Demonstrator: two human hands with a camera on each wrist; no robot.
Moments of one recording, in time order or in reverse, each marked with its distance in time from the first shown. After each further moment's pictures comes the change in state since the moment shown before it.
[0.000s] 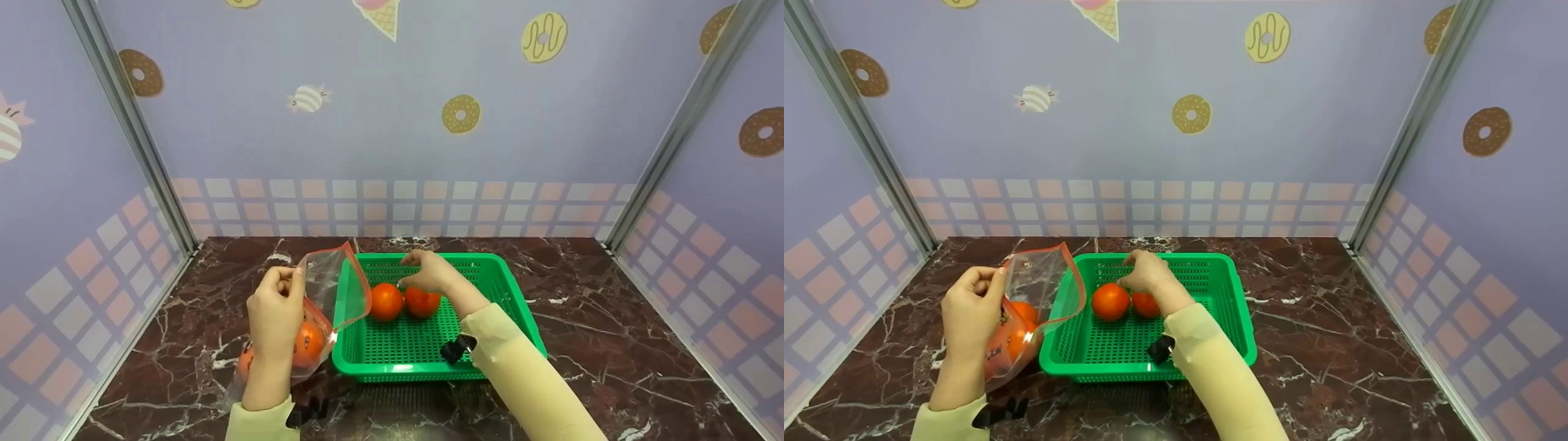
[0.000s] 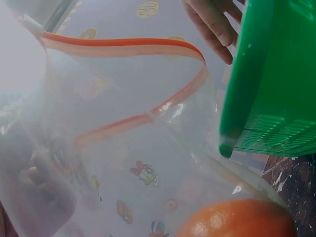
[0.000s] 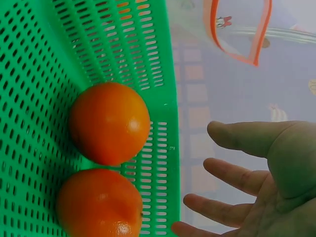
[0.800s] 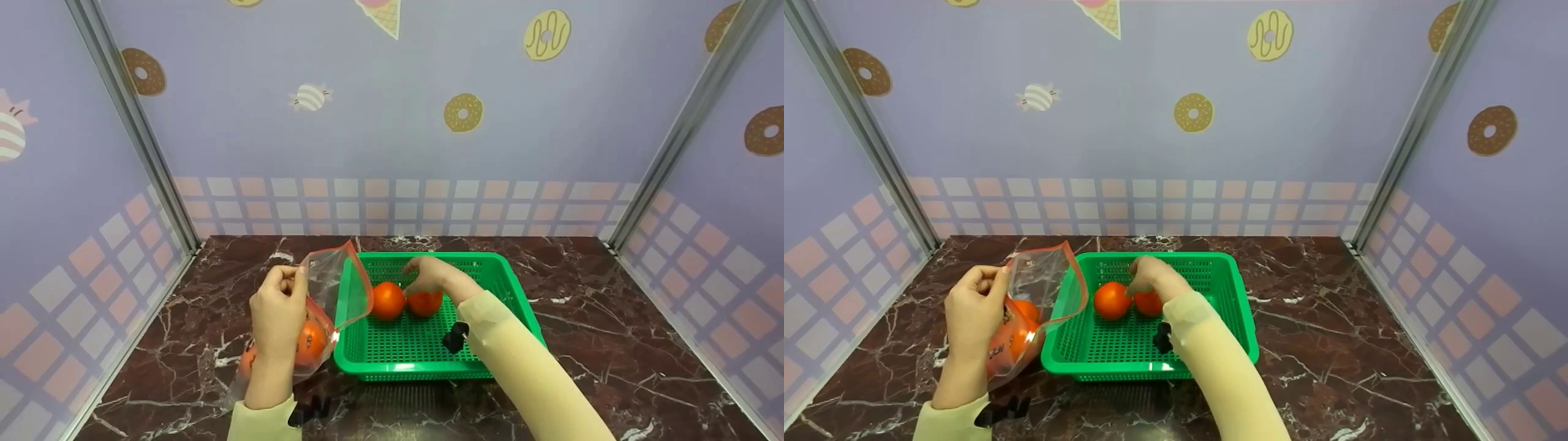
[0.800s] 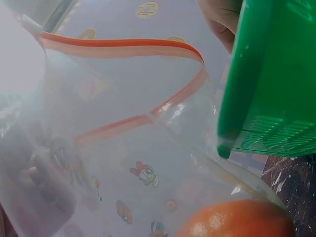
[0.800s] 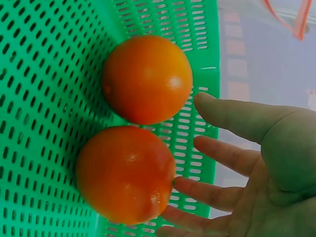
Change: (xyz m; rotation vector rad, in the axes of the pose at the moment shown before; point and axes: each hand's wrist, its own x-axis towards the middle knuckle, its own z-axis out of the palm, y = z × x) left_hand 0.000 0.000 0.000 0.009 0.009 0.011; right_hand 0.022 0.013 0.004 -0.201 -0.162 0.018
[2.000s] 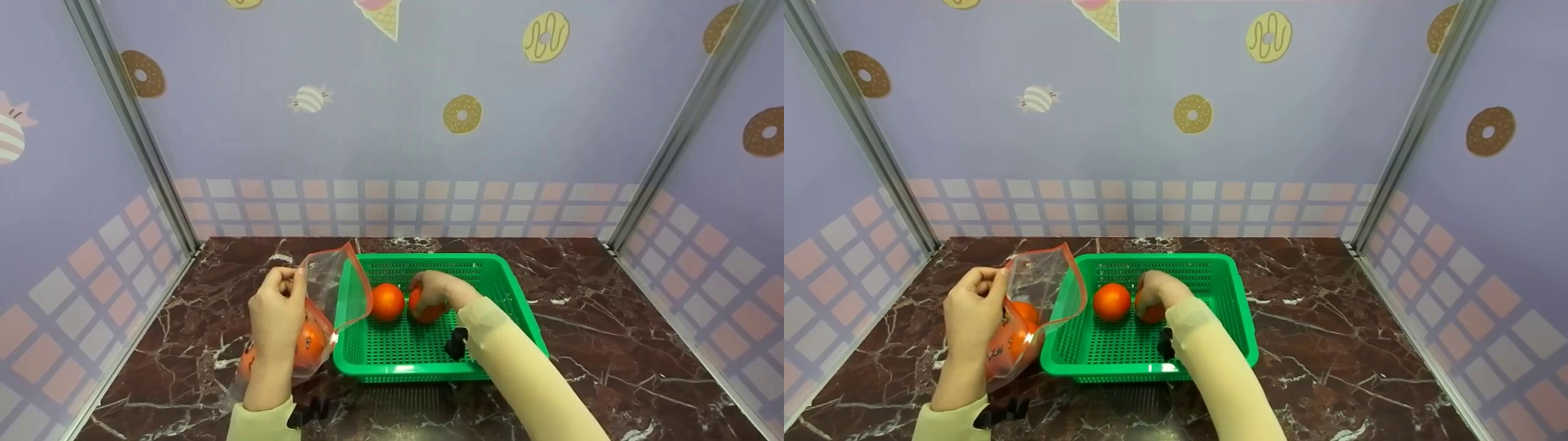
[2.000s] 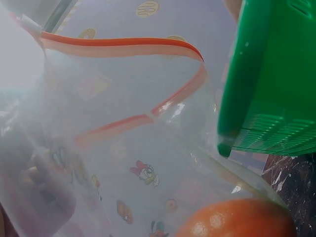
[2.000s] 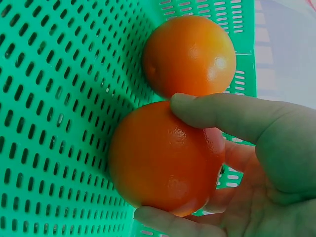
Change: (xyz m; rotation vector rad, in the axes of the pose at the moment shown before) left_hand 0.000 -0.001 0.000 -0.009 -0.020 -0.010; right_hand 0.006 0.024 0.015 0.063 -0.091 0.142
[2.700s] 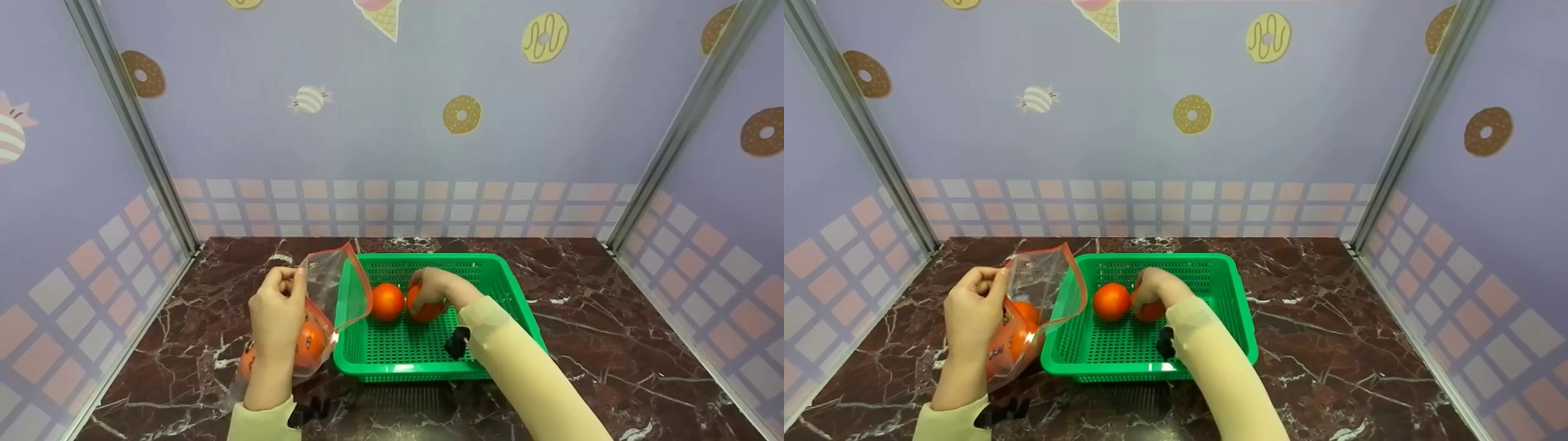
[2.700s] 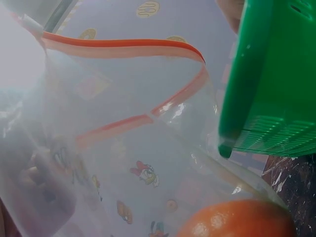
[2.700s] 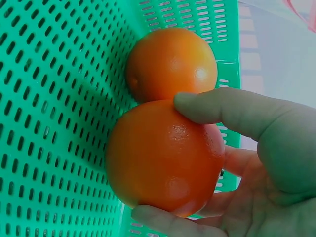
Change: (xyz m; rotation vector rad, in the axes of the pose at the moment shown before) left_hand -0.001 0.000 0.000 0.007 0.017 0.017; right_hand -0.009 -0.009 -0.005 0.000 -0.005 -0.006
